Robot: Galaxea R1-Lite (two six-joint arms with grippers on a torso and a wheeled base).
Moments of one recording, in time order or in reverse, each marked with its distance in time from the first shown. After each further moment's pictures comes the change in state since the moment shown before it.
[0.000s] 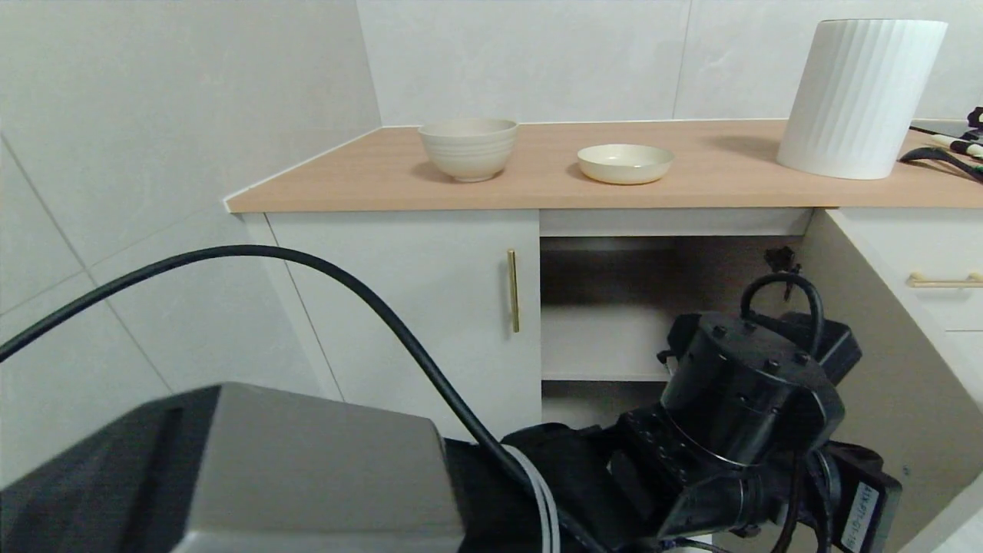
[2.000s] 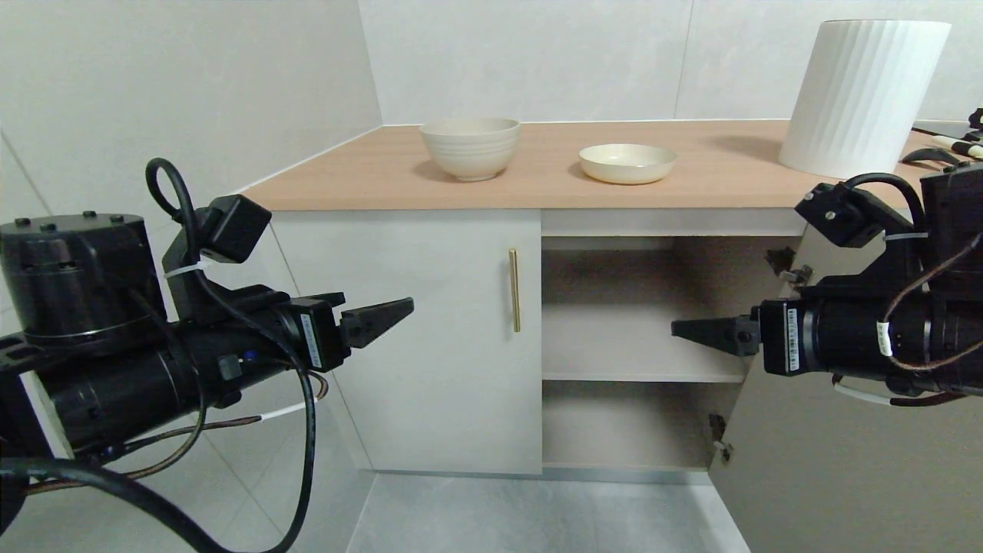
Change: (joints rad) left arm 0.773 -0.751 0.771 -0.045 0.064 0.140; right arm -0.007 0.670 -0.302 0.103 -0.265 -0.031
